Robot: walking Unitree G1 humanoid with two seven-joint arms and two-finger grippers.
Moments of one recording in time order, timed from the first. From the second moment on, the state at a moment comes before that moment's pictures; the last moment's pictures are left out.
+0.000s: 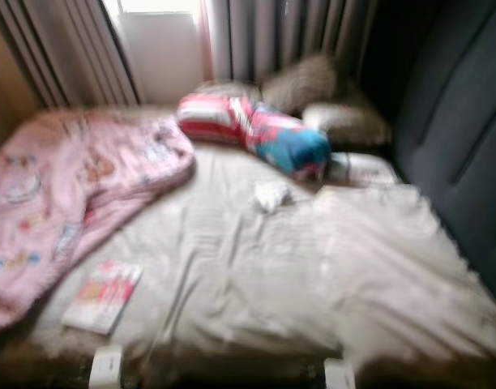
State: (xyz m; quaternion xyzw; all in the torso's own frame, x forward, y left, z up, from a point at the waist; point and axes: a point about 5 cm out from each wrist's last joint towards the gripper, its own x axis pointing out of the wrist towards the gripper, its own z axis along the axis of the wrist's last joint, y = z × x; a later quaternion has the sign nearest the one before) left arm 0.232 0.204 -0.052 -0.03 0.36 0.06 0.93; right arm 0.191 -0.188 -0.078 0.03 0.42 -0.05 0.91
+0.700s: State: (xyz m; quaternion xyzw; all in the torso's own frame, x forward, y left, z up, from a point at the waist) left arm 0.219 0.192 -0.063 -0.05 0.39 0.05 0.92; right arm 0.173 -0.208 -0.085 0.02 0.44 -0.07 0.89
